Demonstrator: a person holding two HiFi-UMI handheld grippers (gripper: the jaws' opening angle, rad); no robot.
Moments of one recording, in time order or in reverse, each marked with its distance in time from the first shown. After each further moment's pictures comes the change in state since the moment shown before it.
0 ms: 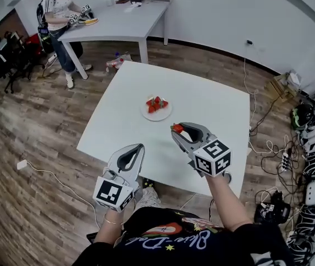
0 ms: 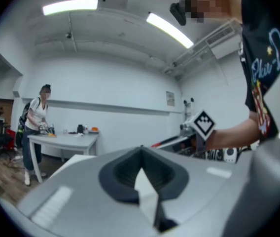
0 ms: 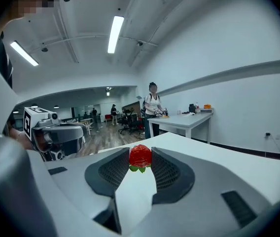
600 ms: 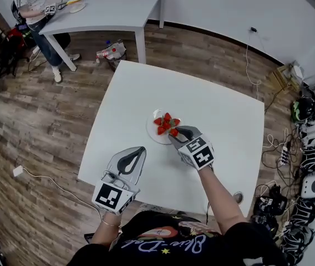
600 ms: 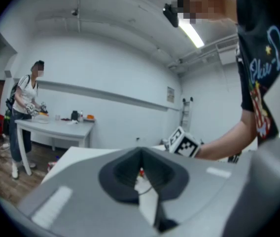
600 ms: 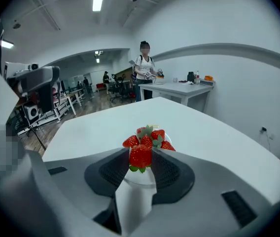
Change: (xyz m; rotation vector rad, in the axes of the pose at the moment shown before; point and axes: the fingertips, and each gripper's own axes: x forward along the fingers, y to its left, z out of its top) left arm 0.089 0.126 -0.036 -0.081 0.082 -0.112; right arm 0.169 -0.097 -0.089 -0.013 0.419 -0.076
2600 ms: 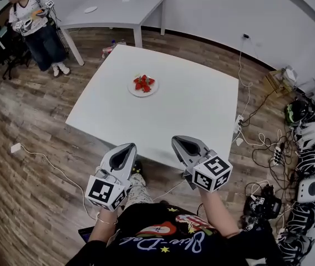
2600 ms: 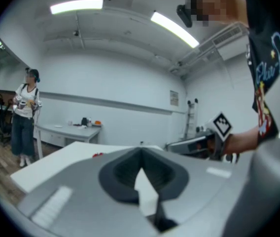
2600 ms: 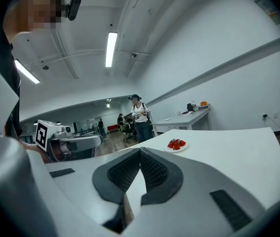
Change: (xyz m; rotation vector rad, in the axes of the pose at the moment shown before) left arm -0.107 -0.231 -0.015 0.000 -0.058 0.163; right arm -0.288 0.132 -0.086 0.138 -0.518 0.136
